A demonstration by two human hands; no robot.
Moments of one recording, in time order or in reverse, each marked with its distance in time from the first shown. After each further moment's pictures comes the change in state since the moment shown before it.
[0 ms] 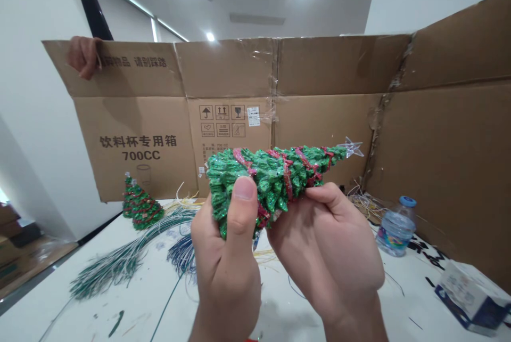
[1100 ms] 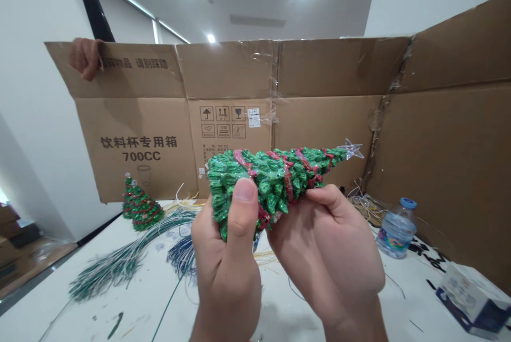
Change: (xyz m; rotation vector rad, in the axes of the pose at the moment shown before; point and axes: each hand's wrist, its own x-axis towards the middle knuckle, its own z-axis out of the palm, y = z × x) left_hand 0.004 -0.014 -0.006 -0.056 0.057 0.068; right_hand 0.000 0.000 -0.003 0.035 -0.004 0.006
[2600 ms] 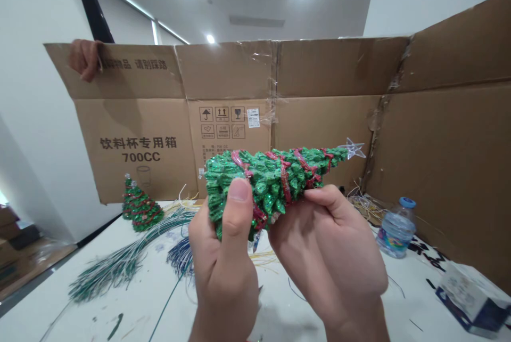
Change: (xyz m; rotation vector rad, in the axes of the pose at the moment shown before) left_hand -0.001 0.011 0.007 -0.004 -0.014 -0.078; right_hand -0.002 -0.002 0.007 -0.012 0.072 0.038
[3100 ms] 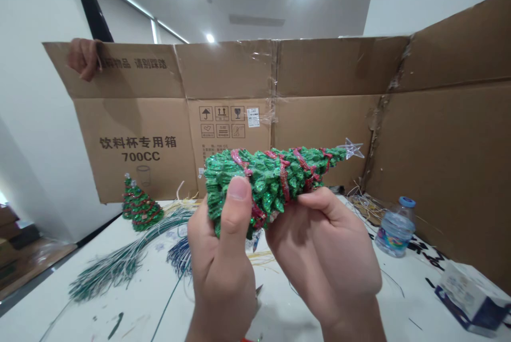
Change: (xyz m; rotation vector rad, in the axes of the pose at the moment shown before) left_hand 0.002 -0.003 -0.003 -0.013 -0.011 0.003; right_hand 0.001 0.006 -0.002 -0.059 -0.014 -0.045
